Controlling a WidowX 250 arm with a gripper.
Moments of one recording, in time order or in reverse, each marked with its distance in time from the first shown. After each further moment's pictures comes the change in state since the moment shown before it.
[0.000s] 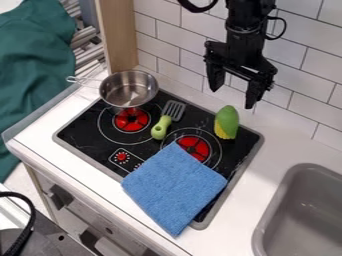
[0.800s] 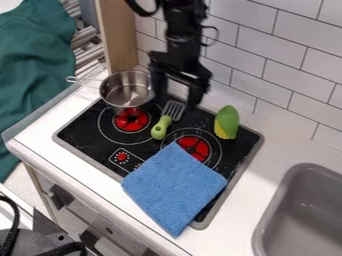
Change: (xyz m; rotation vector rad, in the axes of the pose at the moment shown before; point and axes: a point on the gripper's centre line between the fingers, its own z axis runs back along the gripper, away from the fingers) arm -0.039 0.091 -0.019 0.036 0.072 0.153
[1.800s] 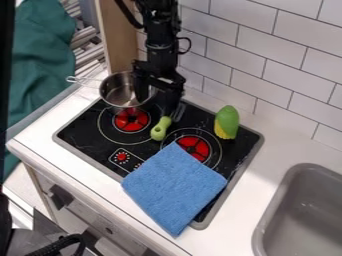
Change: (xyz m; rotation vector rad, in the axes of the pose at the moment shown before) arm 0.017 0.045 -0.054 -0.018 0.157 -0.030
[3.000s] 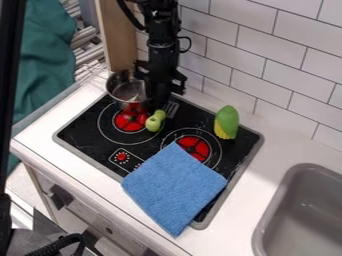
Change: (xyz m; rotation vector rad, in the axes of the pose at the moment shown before) arm 0.011 -0.003 -0.006 -0.020 -0.011 -0.011
